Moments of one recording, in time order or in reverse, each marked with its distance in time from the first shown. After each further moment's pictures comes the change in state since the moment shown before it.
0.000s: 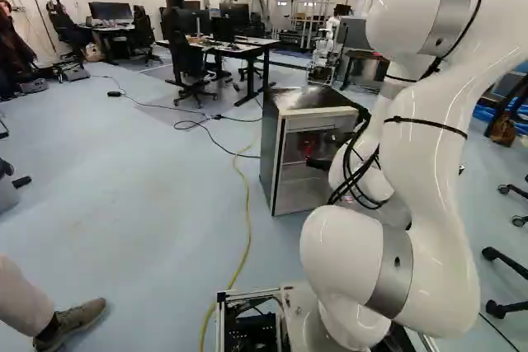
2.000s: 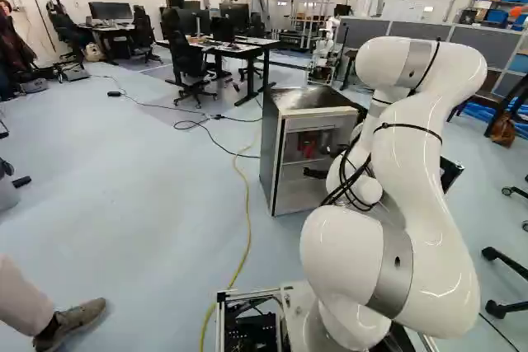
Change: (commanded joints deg) arm 1.3 -16.5 -14.1 -0.8 -0.6 0.0
